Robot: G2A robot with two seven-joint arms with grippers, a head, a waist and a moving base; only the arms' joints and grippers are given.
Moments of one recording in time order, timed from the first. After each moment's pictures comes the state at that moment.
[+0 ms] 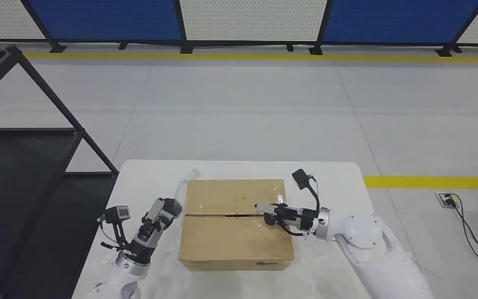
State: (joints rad) left arm 1.30 -1.20 -1.47 -1.66 -0.24 -0.54 -0.32; right arm -0.78 -1.17 1.12 -1.41 0.13 -0.09 0.90
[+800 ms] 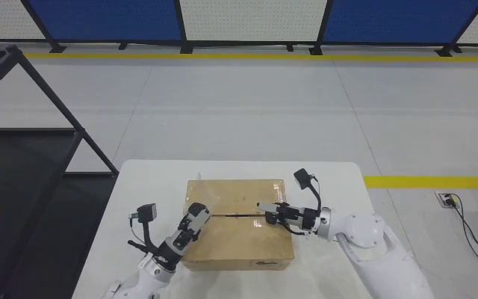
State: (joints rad) left arm 1.29 -1.21 -1.35 -1.77 0.09 -0.46 -0.27; right arm -0.77 -1.17 1.12 -1.38 0.15 -0.11 0.91
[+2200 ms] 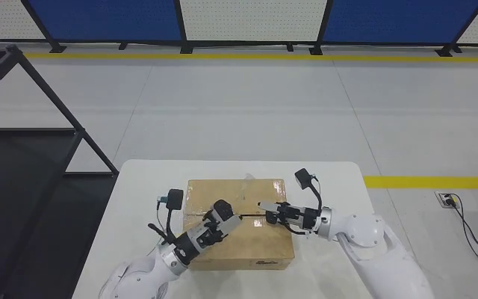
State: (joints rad) left arm 1.18 -1.21 -1.31 -1.84 0.13 -0.38 -0.49; right arm -0.77 -1.17 1.12 -1.36 0.16 -0.12 0.91
